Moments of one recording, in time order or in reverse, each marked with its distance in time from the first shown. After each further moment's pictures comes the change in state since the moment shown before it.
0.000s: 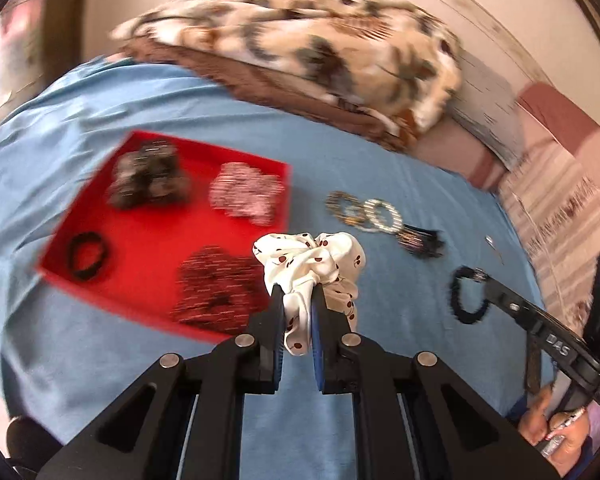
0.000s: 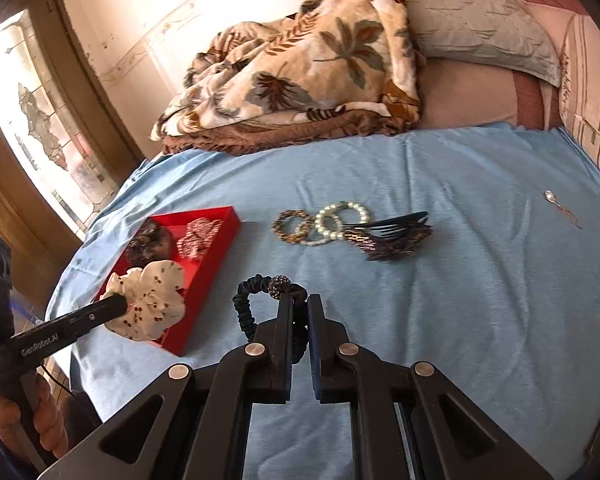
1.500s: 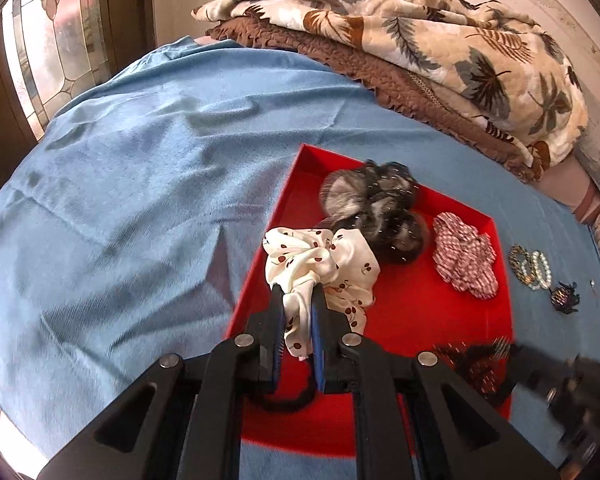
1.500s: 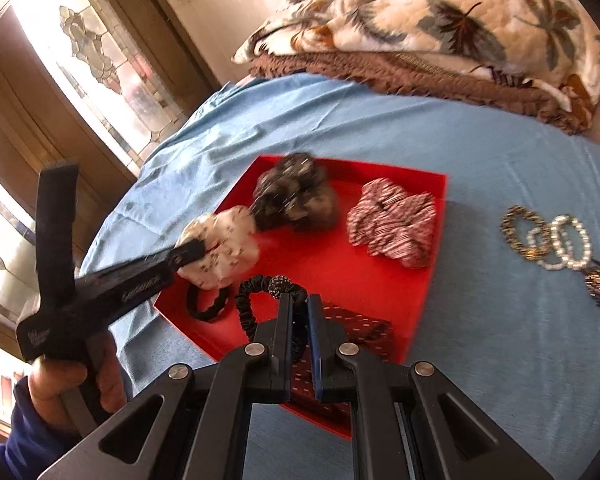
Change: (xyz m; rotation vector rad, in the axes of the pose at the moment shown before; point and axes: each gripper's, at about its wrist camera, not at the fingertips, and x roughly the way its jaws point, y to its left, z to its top) left arm 0.062 0.170 0.078 -0.043 0.038 0.245; right arm 0.154 0.190 0.015 -0.154 0.232 0.200
